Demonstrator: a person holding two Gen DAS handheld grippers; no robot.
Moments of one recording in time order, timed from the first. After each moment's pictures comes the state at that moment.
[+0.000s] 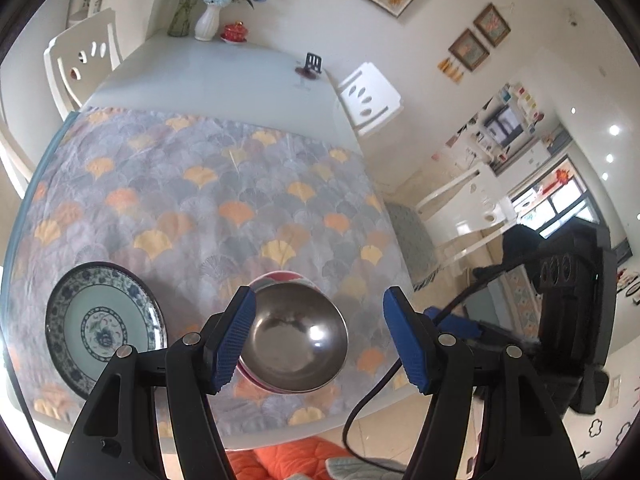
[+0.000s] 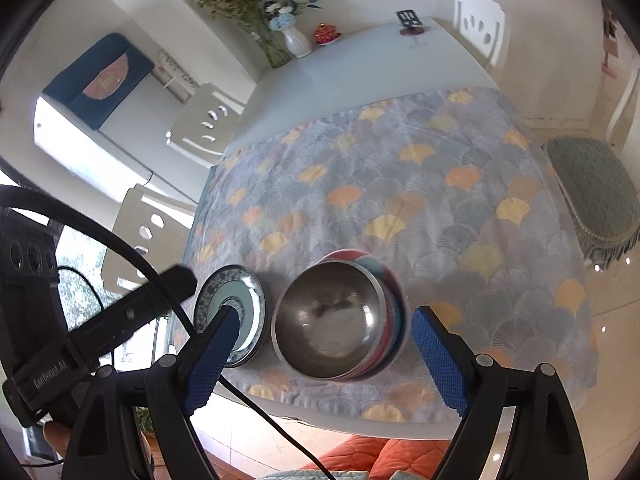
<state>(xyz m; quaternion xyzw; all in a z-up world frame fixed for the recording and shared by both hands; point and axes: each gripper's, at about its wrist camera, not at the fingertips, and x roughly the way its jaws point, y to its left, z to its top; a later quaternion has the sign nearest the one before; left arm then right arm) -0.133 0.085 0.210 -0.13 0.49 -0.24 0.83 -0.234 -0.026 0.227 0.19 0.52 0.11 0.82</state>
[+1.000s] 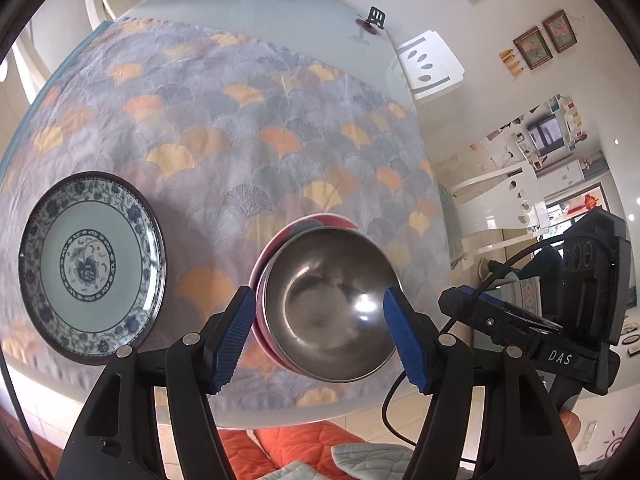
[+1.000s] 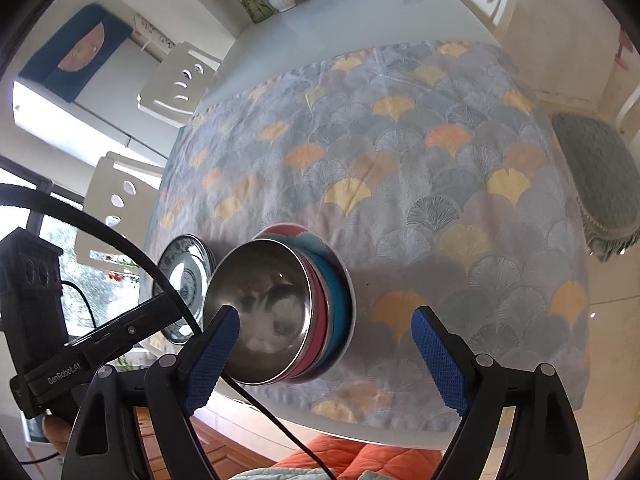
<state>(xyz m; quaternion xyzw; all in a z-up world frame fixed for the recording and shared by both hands) -0.125 0.095 0.132 -0.18 0.57 -0.18 0.78 -0.202 -0.048 0.164 0.16 0.59 0.12 0.78</state>
